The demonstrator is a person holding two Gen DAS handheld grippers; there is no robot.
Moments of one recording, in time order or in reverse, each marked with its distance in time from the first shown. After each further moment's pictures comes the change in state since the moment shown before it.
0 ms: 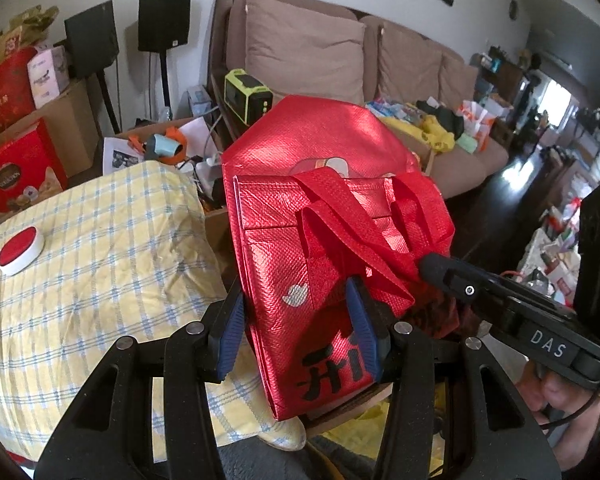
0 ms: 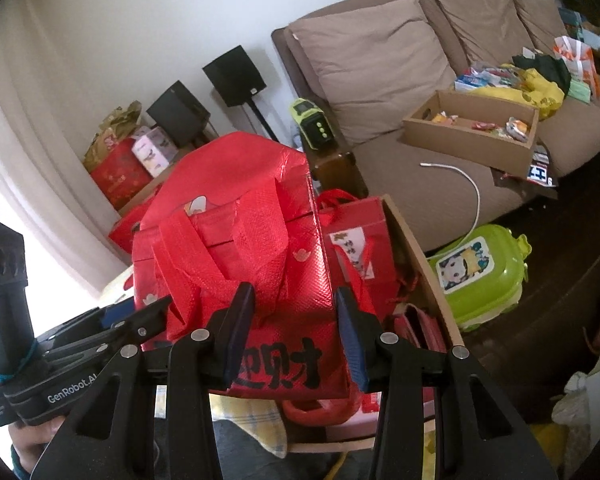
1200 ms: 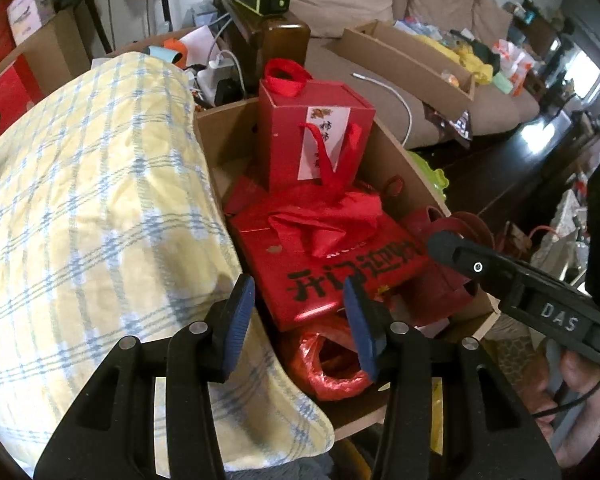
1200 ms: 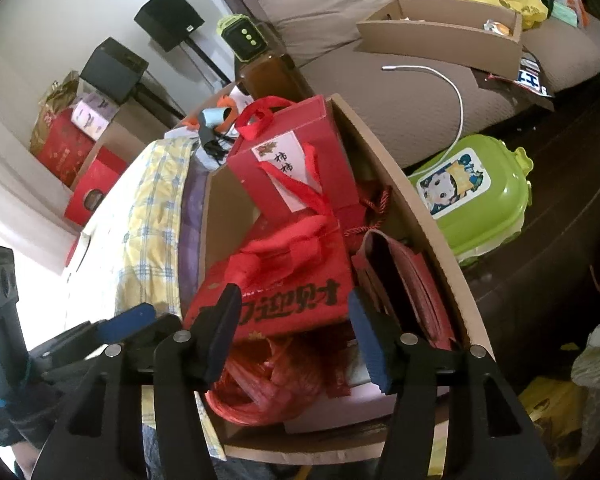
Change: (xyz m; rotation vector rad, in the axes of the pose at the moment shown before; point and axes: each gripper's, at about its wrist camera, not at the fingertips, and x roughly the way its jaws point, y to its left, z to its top) left arm 0.107 0.015 -0.048 -0.029 0.259 0.051; right arm 0.097 -0.069 -0.045 0.127 0.225 -0.065
